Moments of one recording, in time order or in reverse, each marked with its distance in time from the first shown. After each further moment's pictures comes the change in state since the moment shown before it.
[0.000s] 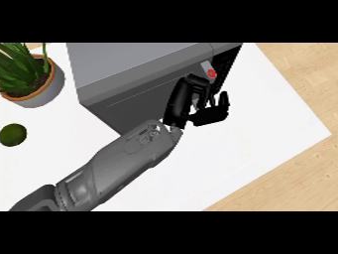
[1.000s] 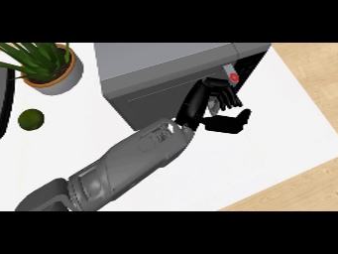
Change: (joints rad) left arm -0.082 -0.050 -0.073 0.084 0.084 -0.121 -0.007; right arm 0.024 -0.037 -0.141 -0.031 -0.077 -0.051 0.037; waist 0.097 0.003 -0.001
